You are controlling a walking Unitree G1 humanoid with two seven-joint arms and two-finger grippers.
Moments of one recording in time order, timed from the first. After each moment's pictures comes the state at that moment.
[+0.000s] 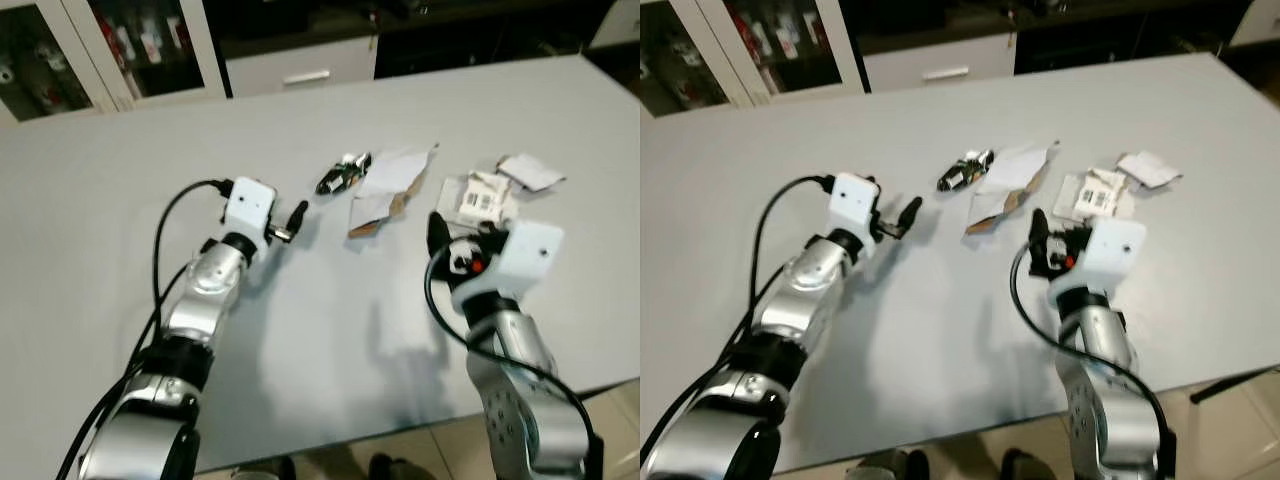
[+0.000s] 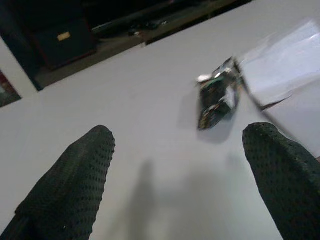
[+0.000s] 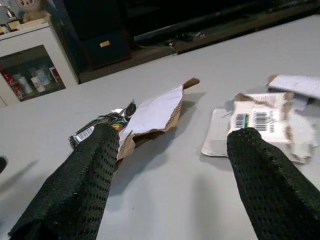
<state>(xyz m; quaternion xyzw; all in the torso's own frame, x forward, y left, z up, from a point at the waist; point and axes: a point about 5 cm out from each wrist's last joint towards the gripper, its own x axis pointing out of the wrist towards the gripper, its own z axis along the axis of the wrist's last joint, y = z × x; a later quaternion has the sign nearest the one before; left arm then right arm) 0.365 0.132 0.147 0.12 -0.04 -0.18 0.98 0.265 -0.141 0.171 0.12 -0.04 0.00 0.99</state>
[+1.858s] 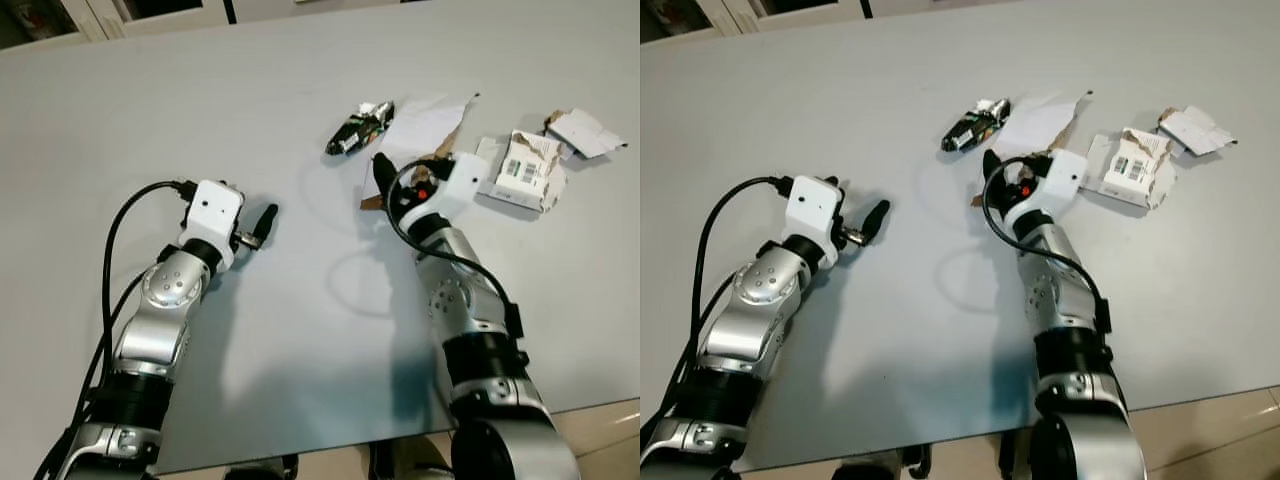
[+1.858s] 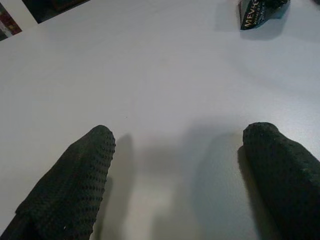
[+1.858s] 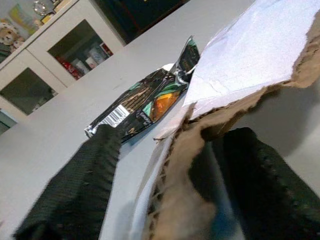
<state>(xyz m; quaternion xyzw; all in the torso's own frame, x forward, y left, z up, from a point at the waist) 0.336 0.163 0.162 0.16 -0.03 -0.15 0.98 0.371 -0.105 0.174 0.25 -0.05 0.14 0.96</state>
